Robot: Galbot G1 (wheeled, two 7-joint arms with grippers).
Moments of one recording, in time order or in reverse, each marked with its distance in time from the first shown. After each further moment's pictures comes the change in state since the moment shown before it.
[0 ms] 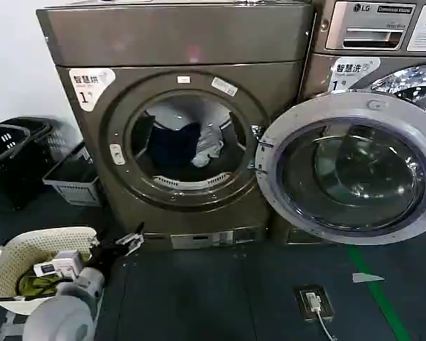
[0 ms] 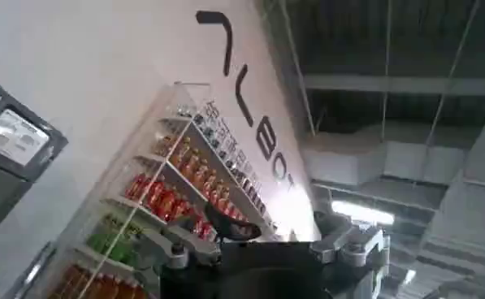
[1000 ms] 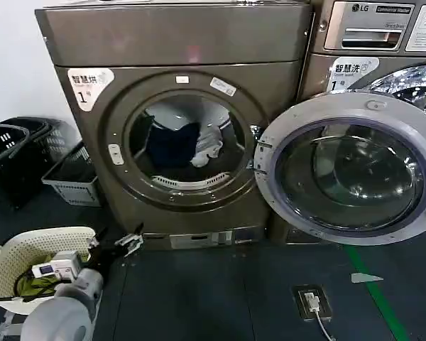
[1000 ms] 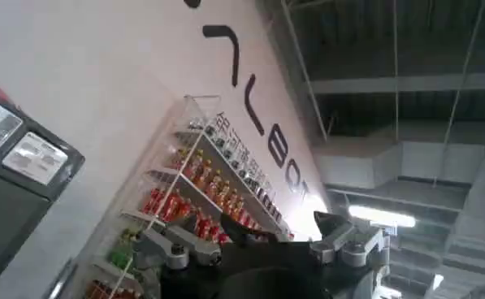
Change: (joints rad) left arm 0.011 -0.001 -0.007 -0.008 0.009 0.000 0.013; right arm 0.005 0.012 -0.004 0.002 0.064 0.038 -0.028
